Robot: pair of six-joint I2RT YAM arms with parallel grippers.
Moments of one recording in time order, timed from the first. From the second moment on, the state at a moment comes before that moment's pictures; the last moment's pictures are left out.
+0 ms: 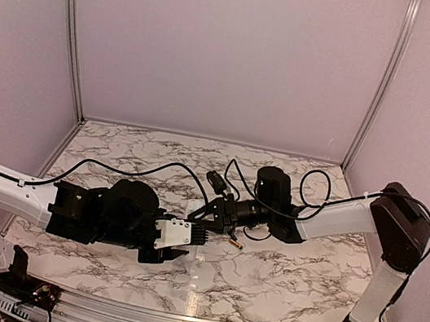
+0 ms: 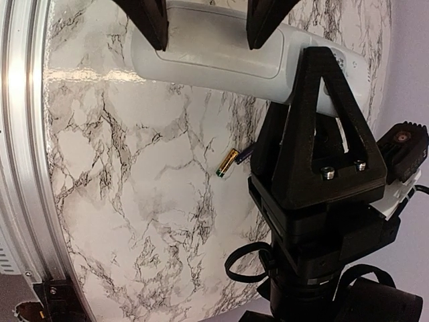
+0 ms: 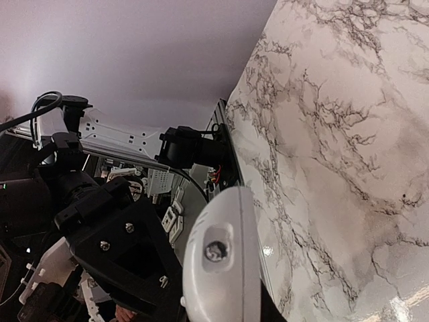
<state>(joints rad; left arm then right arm) -1.25 1.37 0.85 -0.09 -0.16 0.44 0.79 1.80 0.91 0.61 -1.00 0.99</state>
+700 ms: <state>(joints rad) -1.24 1.25 0.80 0.00 -0.22 0.44 0.80 1.82 0.91 0.59 -1.02 0.97</state>
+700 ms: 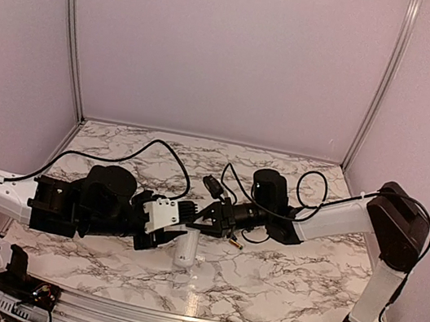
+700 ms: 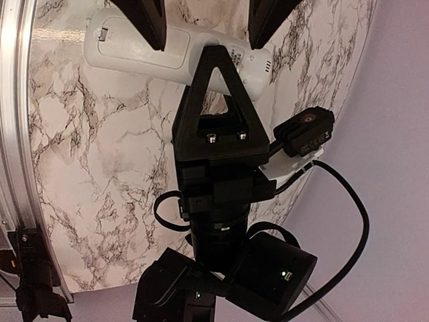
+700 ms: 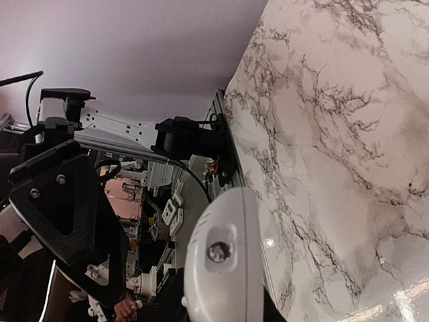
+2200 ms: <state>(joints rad) -1.25 1.37 0.84 -0.11 -0.11 0.44 0.80 1.82 0.91 0.56 -1.02 0.96</state>
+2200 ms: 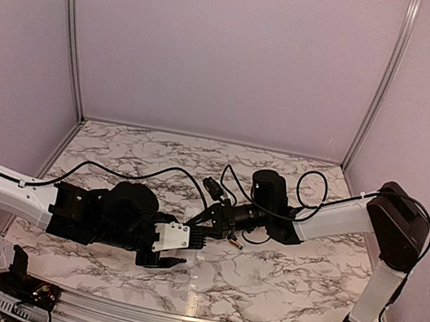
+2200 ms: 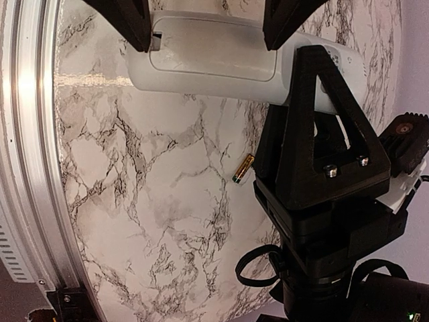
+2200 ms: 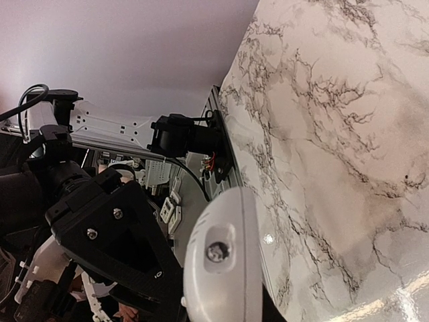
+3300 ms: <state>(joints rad) -1.26 1.37 0.83 -0.08 -0.20 0.45 0.80 1.82 0.91 0.60 -0.99 1.00</state>
